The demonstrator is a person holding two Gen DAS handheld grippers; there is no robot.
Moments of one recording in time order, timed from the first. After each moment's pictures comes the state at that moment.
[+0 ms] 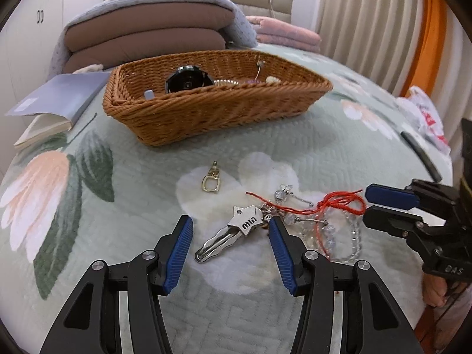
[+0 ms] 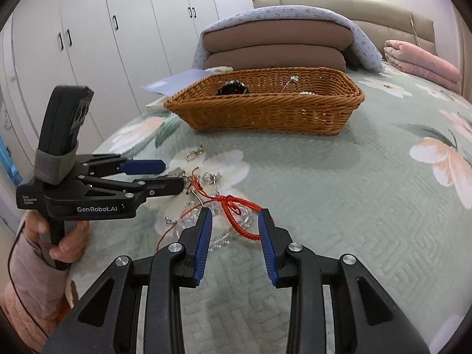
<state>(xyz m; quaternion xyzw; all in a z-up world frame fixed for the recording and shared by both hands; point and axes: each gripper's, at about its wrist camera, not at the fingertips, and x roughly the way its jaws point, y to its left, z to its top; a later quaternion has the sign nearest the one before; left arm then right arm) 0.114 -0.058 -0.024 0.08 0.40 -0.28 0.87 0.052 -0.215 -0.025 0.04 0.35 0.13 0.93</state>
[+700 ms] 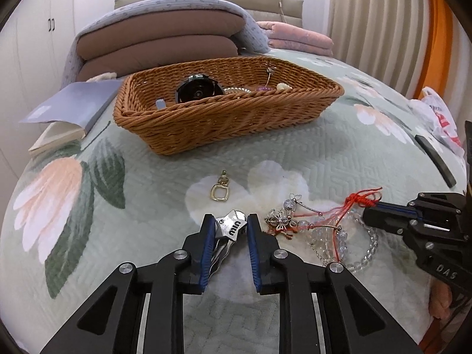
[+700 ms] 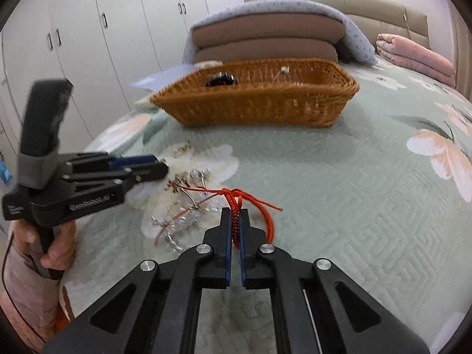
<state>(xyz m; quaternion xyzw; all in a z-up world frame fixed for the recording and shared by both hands) 0.113 -0.060 -0.021 0.09 0.38 -0.25 0.89 0.053 -0.220 -0.027 0.06 0.34 0.11 0.93</state>
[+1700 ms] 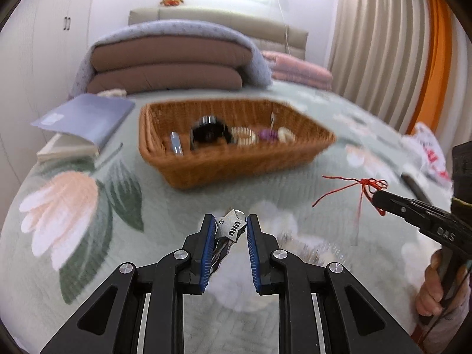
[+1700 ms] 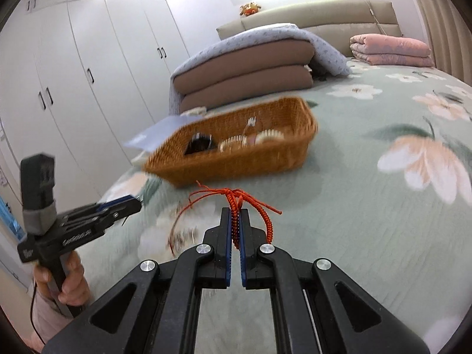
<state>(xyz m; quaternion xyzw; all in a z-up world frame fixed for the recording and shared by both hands) 0.108 -0.033 0.018 0.02 0.33 -0.26 0.91 0.069 -0.269 0.029 0.15 0.28 0.10 0.94</state>
